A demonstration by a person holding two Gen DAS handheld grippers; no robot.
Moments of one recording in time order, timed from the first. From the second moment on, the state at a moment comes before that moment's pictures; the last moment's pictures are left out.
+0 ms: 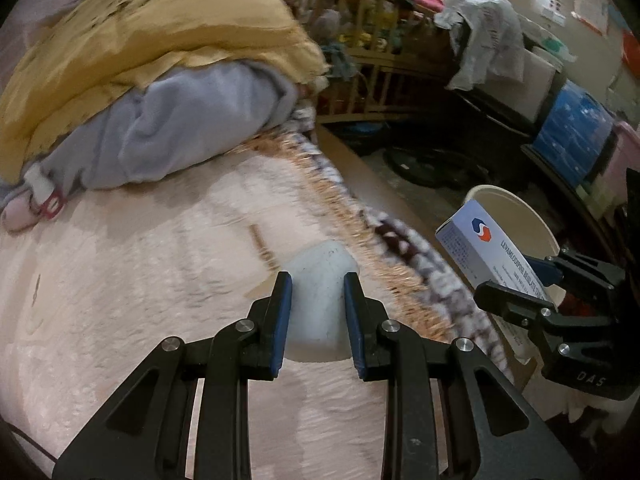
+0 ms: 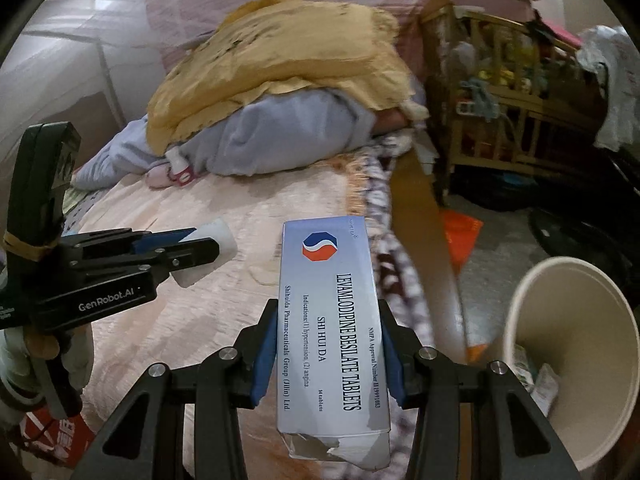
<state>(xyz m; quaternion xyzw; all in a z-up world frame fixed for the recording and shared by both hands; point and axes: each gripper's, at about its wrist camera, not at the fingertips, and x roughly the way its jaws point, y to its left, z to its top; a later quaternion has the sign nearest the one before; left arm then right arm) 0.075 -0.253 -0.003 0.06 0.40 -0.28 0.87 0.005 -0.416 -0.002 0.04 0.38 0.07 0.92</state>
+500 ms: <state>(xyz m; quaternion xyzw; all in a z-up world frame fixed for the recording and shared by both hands) 0.059 -0.341 0.005 0.10 0.39 -0.32 0.86 -0.038 -0.507 0.004 0.08 0.37 0.00 0.93</state>
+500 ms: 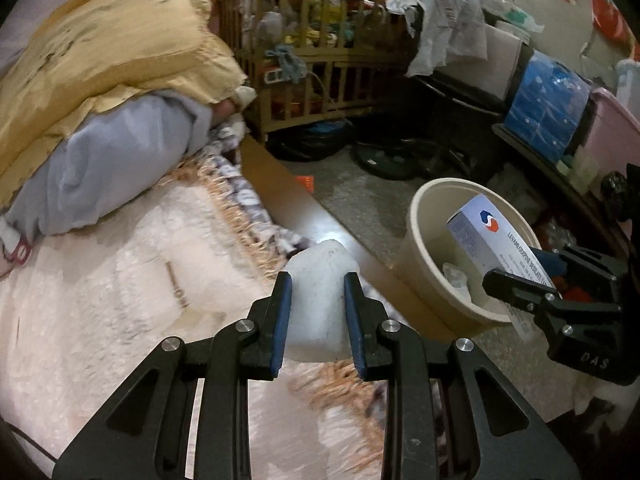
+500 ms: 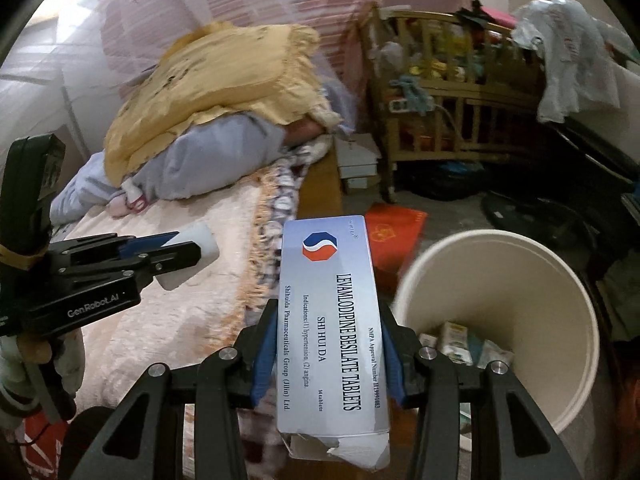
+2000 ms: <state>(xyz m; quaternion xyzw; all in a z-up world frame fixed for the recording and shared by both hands) 0.056 -0.510 -0.031 0.08 0.43 -0.44 0.78 -0.065 -0.657 -0.044 0.17 0.38 -0.14 0.90</state>
